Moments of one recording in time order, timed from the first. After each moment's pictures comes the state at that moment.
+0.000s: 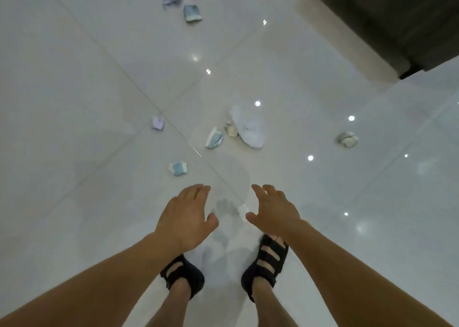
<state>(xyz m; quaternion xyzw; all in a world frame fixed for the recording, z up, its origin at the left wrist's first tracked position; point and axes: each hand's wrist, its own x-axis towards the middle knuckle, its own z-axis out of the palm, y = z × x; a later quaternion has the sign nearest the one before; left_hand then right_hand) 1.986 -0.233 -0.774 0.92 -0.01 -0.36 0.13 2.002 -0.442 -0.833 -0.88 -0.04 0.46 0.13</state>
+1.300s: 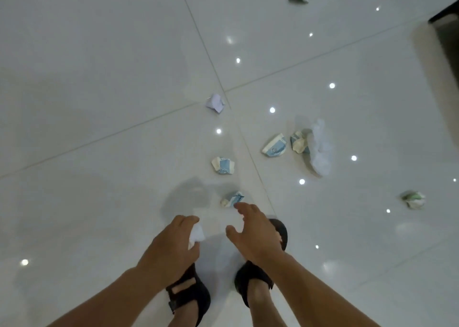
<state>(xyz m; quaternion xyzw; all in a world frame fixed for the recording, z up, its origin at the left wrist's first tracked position) 1.898 -0.051 -0.910 0.84 0.19 -0.33 0.40 1.981 -0.231 -0.945 -0.86 -0.05 0.46 0.22</state>
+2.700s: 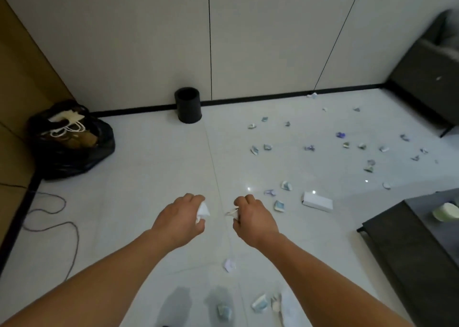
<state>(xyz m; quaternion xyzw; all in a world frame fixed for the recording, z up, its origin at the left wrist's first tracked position) 2.127 0.087 -0.354 0.96 0.19 -0.08 0.18 2.243 -0.082 -0.386 -0.90 -0.38 0.13 0.14</state>
